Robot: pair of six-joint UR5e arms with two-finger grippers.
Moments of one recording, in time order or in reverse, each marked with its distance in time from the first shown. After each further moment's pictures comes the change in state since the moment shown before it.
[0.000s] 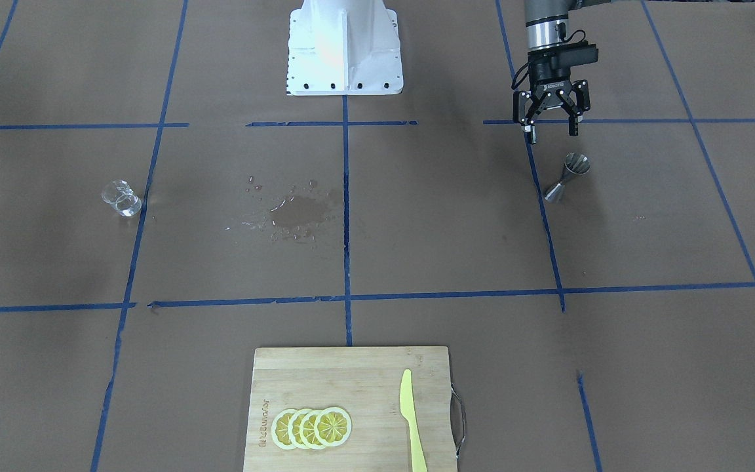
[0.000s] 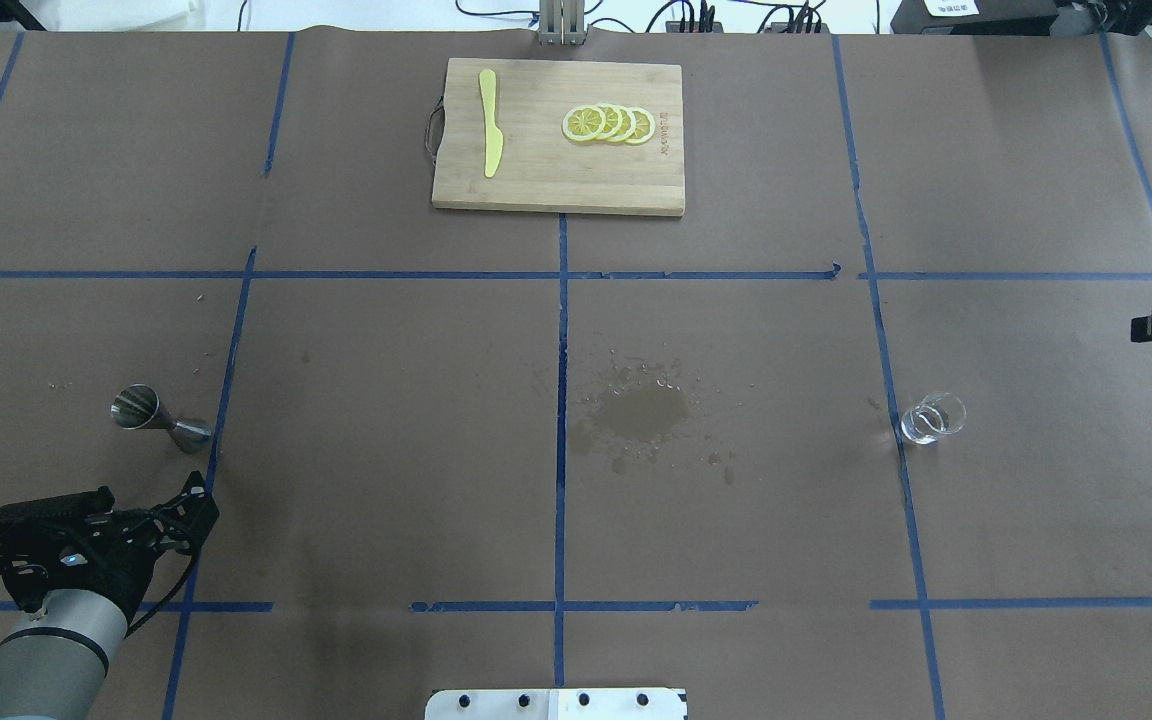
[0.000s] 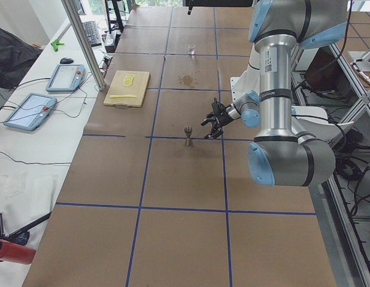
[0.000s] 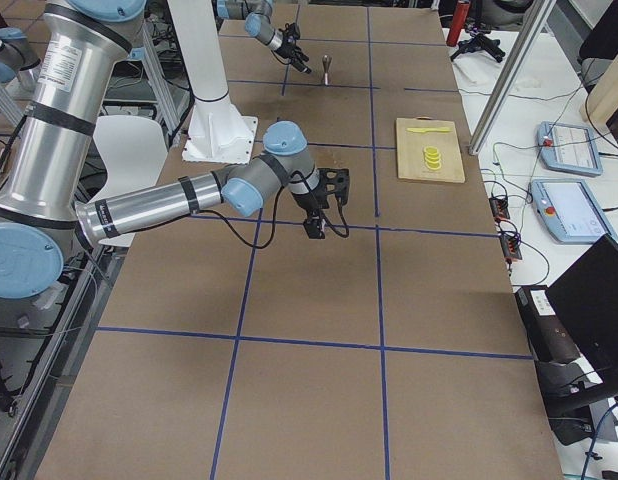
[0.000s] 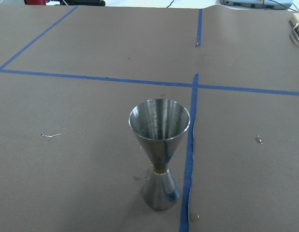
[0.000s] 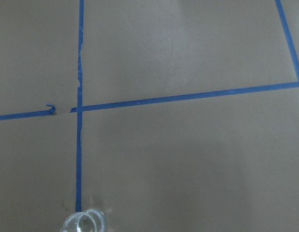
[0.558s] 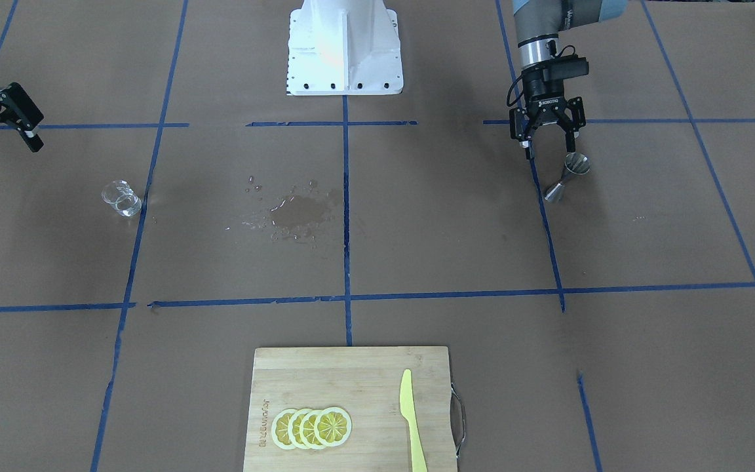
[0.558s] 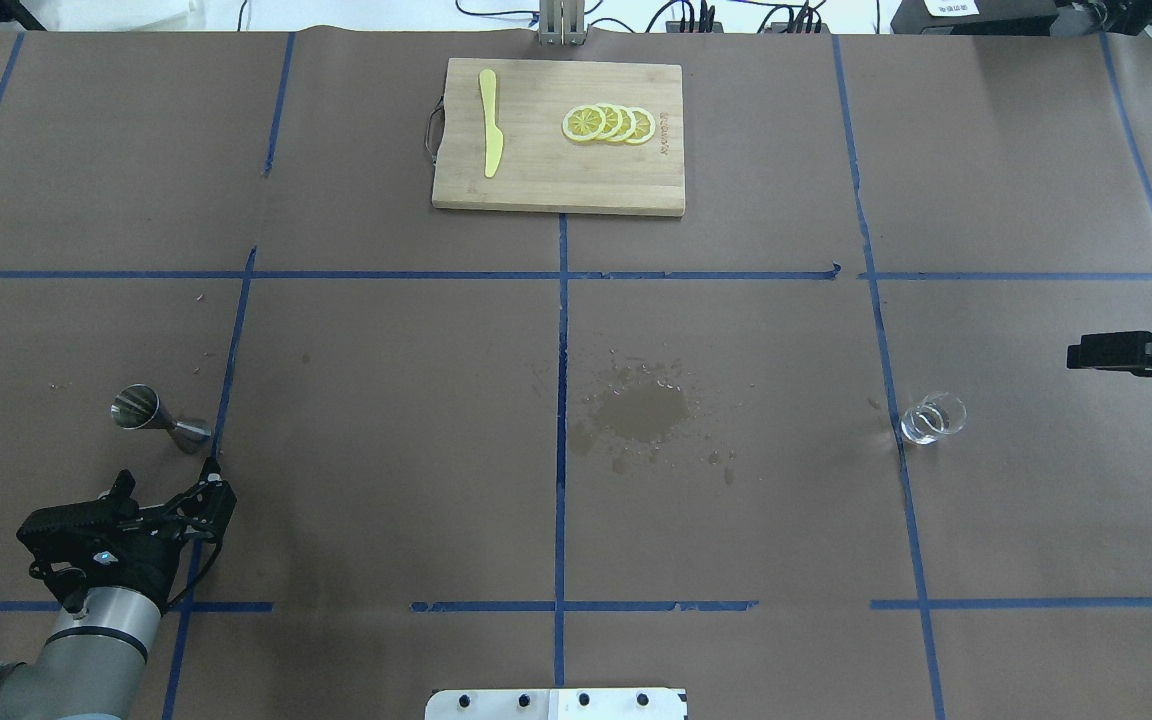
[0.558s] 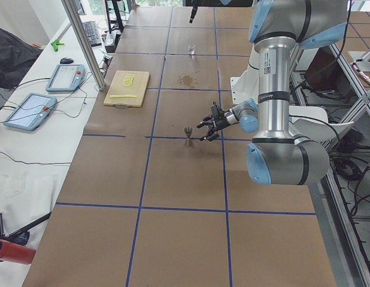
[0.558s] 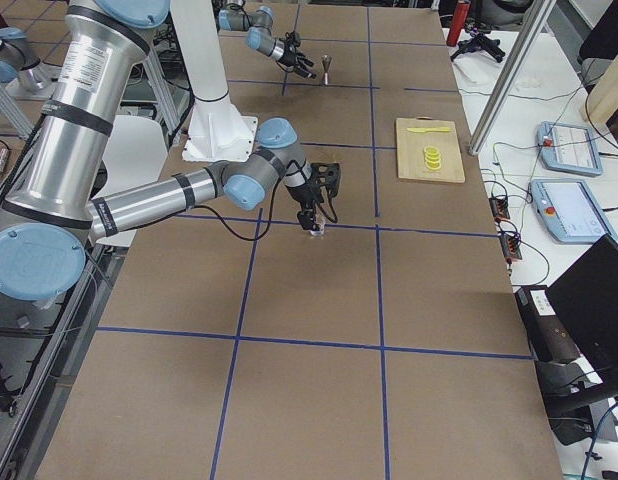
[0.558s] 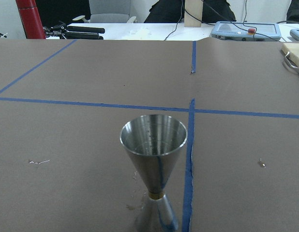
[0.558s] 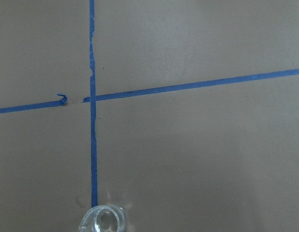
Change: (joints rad) left arm -0.003 -0.077 0.138 -0.001 0.119 -0.040; right arm -0.163 -0.016 0.031 0.032 -0.145 0.143
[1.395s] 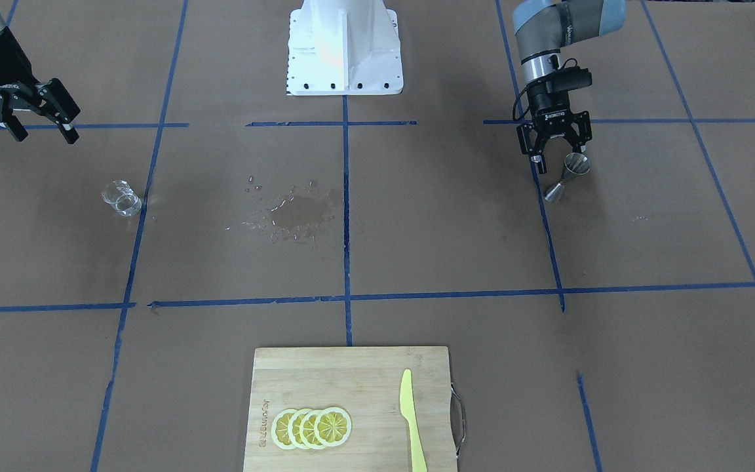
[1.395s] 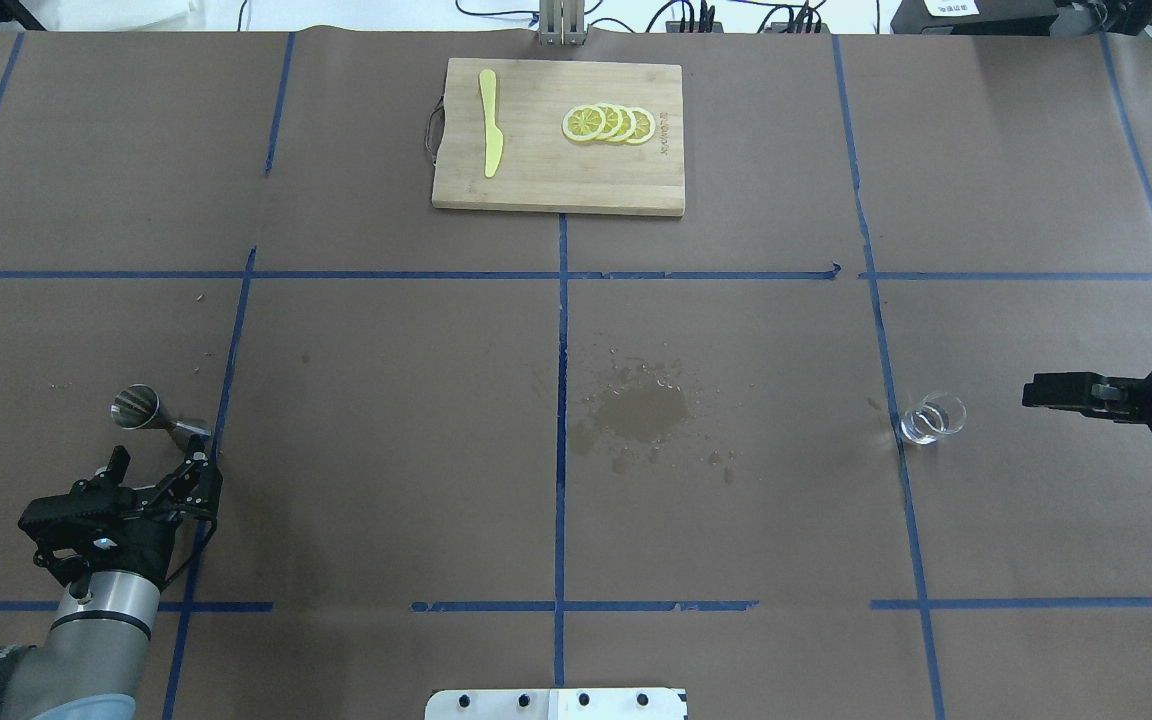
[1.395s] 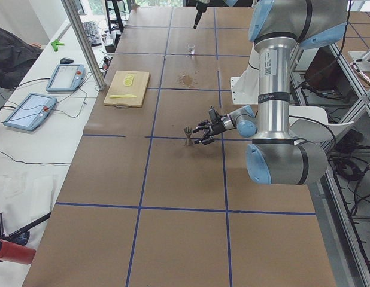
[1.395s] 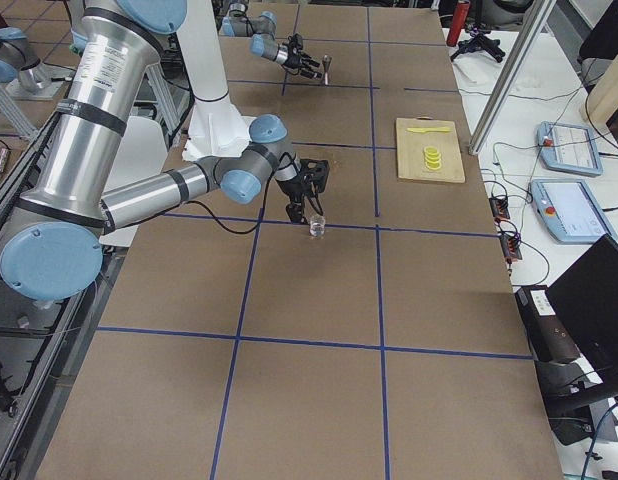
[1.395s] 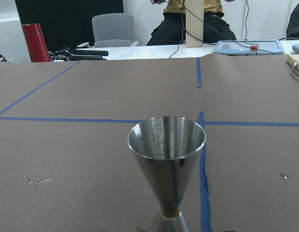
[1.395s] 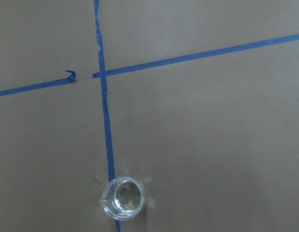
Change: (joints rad) left arm -0.035 -0.013 0.065 0.001 0.062 -0.005; right arm -0.145 -0.019 0.032 0.004 -0.087 0.145
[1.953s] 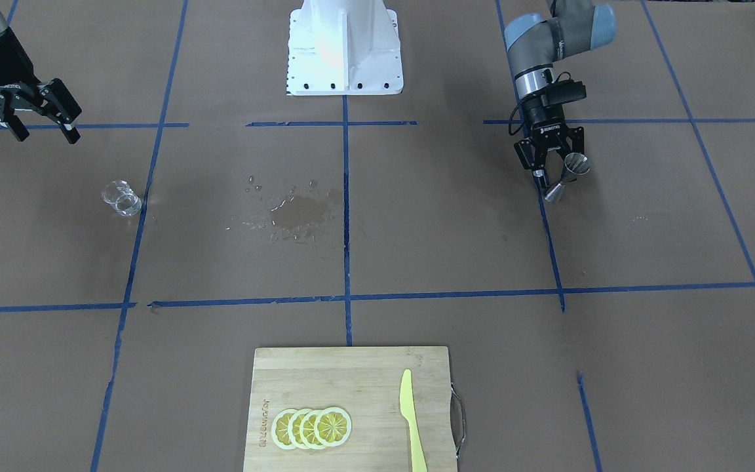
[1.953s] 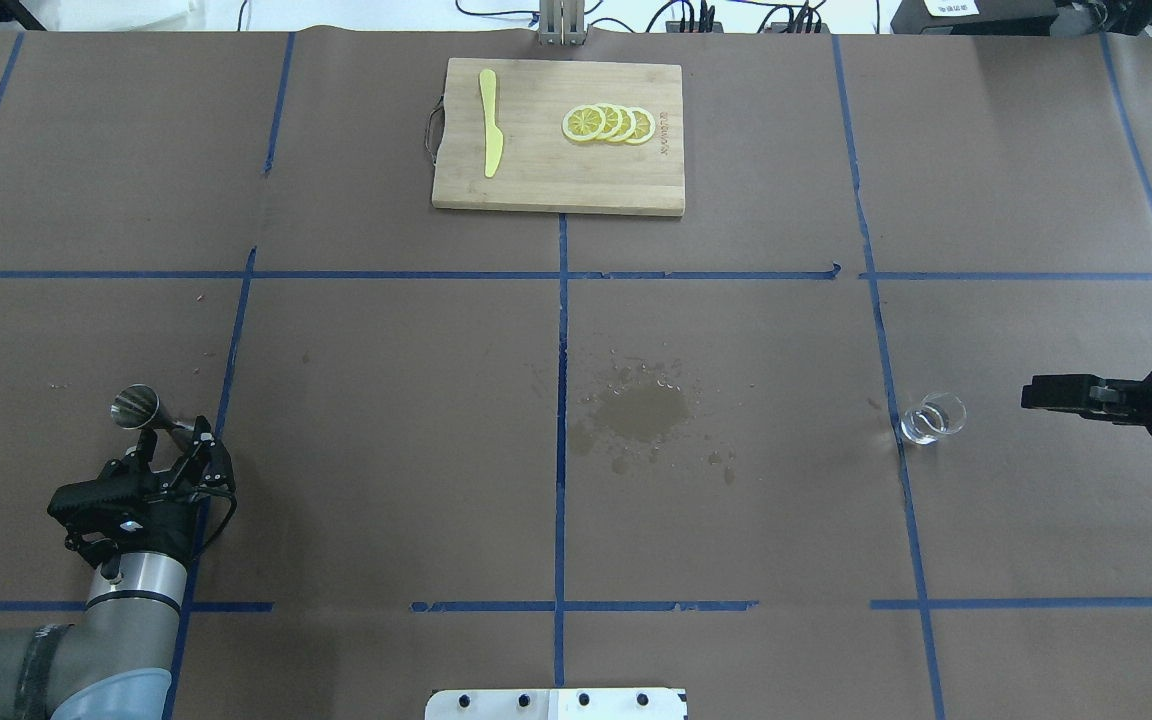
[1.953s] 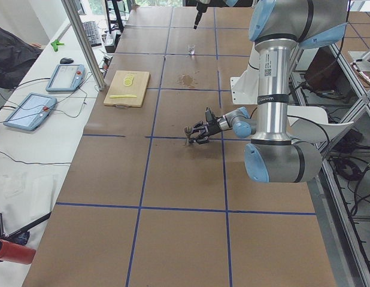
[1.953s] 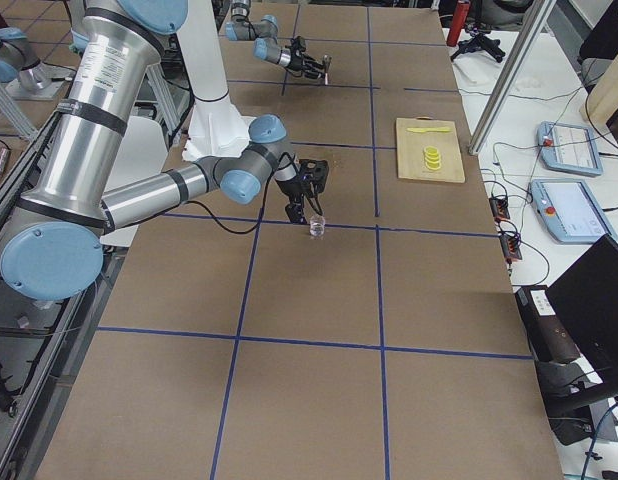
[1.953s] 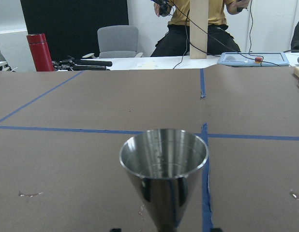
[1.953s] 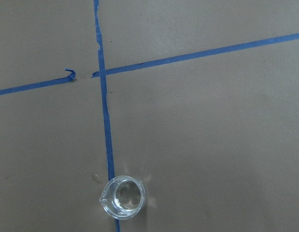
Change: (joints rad) left arm -0.039 -0.076 0.086 -0.001 0.016 -0.030; right arm -0.004 -0.001 0.000 0.000 -0.003 0.002
